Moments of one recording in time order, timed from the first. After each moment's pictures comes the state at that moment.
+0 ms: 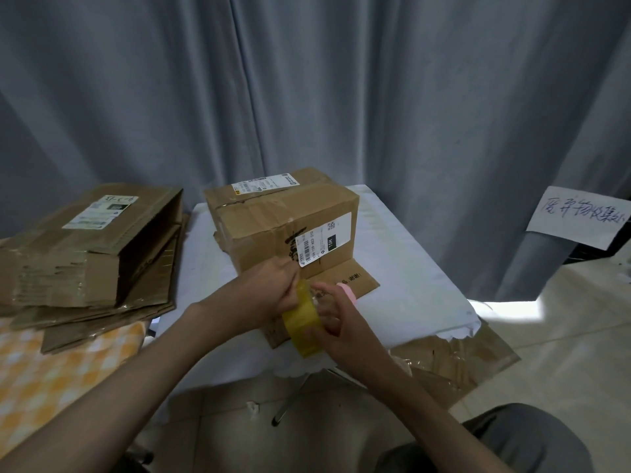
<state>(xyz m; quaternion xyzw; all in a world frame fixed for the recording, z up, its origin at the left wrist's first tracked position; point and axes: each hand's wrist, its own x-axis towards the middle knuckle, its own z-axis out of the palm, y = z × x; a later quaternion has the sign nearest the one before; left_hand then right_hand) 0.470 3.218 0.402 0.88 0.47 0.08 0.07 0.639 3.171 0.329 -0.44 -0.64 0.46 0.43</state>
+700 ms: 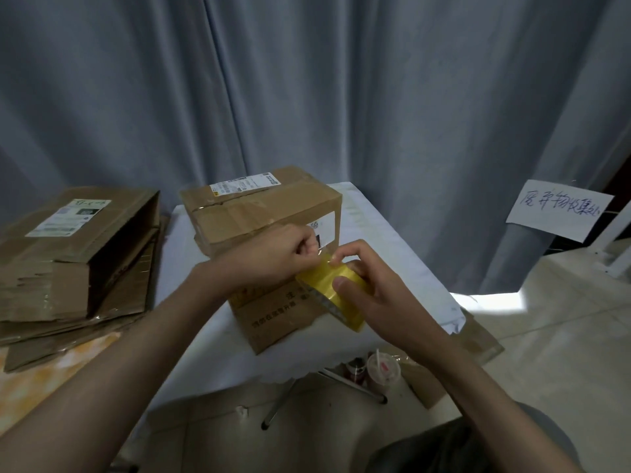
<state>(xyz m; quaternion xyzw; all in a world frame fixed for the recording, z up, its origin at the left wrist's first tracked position) 0.511 3.249 0.450 0.84 0.47 0.12 0.22 0.699 3.179 0.389 -0.45 -0.72 0.31 0.44</state>
